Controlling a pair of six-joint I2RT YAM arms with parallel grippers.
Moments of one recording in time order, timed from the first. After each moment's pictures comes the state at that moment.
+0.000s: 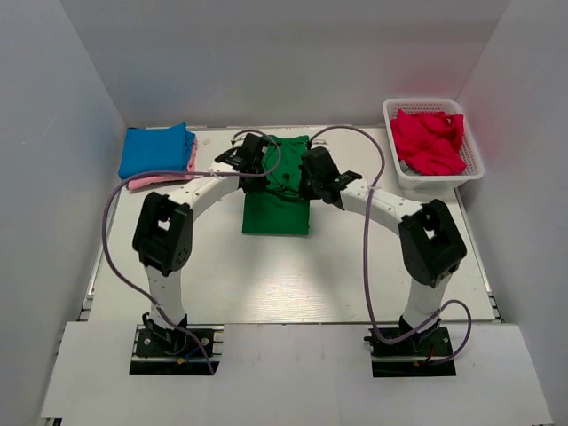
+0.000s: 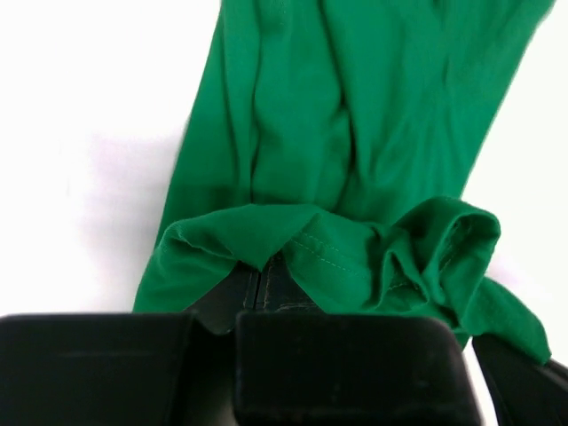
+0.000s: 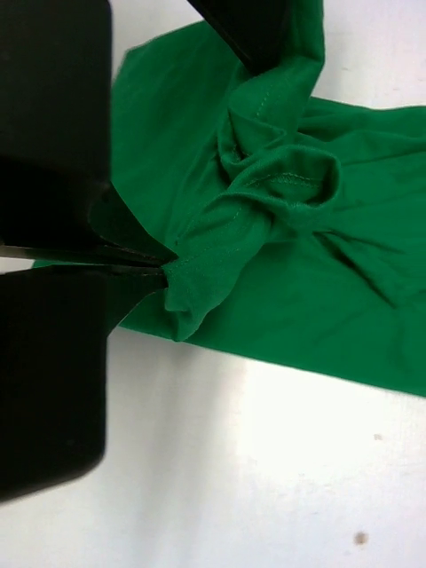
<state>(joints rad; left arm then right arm) -0.49 1.93 1.52 -0.55 -0.22 -0.72 0.66 1.82 1.33 -0.26 0.17 0.46</state>
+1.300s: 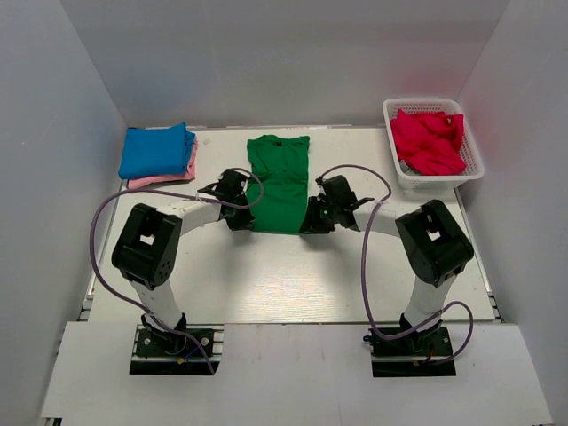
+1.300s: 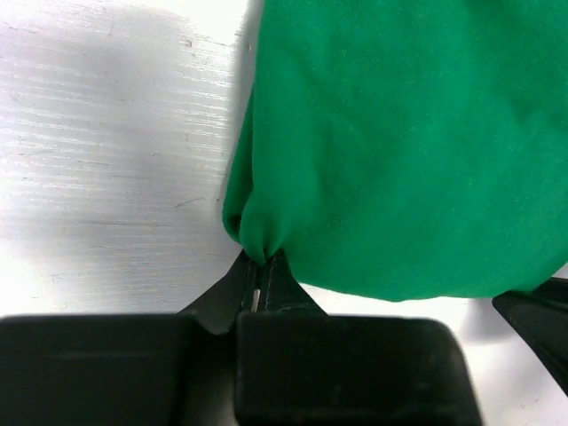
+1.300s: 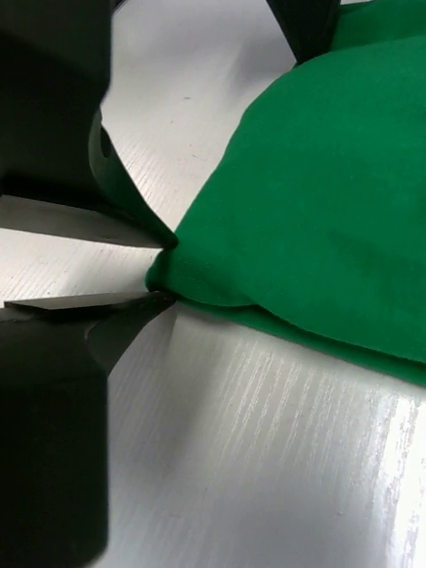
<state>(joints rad) -0.42 1.78 1.05 -0.33 0.01 -0.69 0.56 1.81 0.98 -0.05 -0.31 0.55</state>
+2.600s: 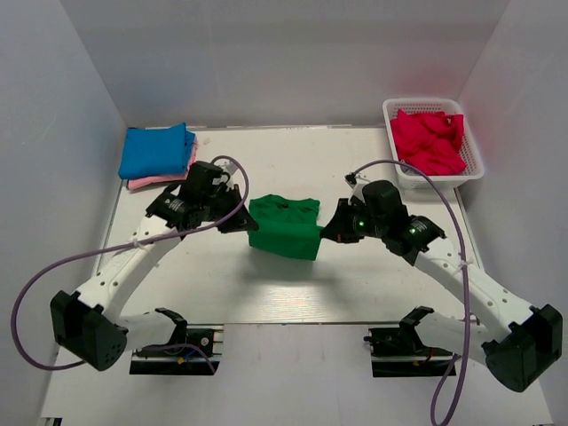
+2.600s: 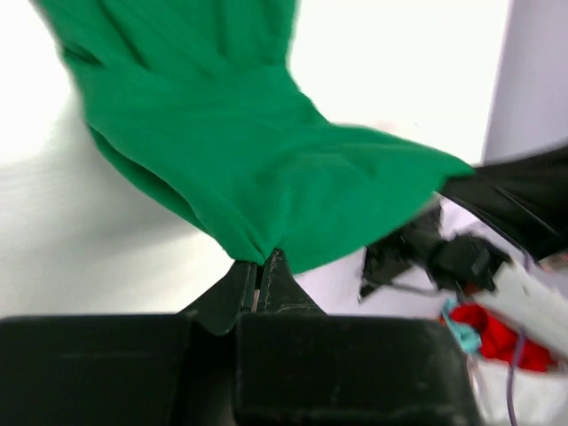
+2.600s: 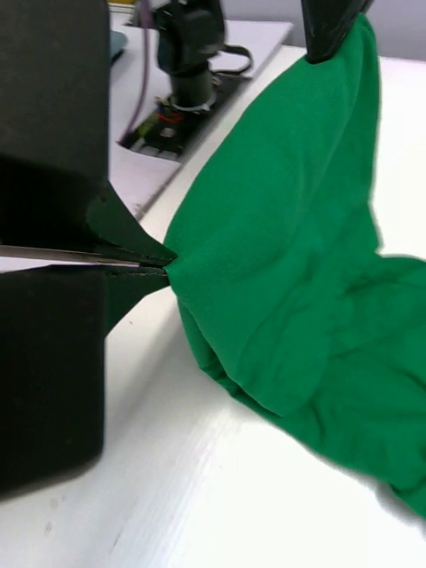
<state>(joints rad) -0.49 1.18 1.11 -0.74 0.33 -0.67 0.64 1.03 0.88 -0.48 -0.29 0.54</state>
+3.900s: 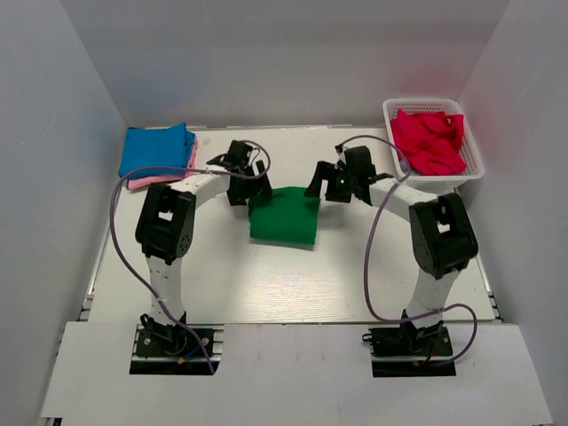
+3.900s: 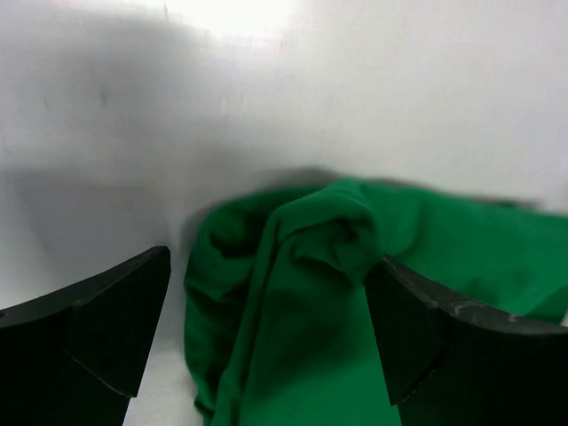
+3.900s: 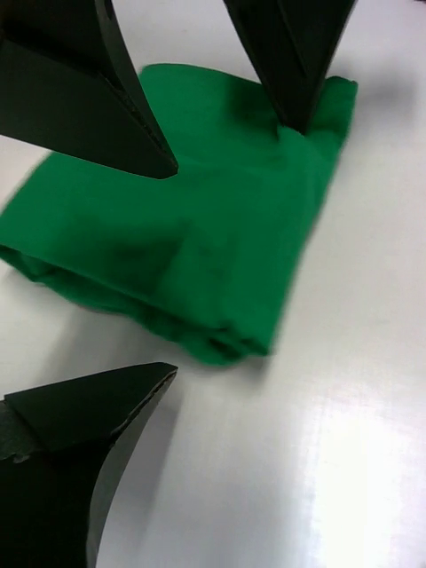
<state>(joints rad) -0.37 2.06 1.50 -0.44 0.04 -0.62 0.38 1.88 1.22 -0.09 -0.35 0.47</state>
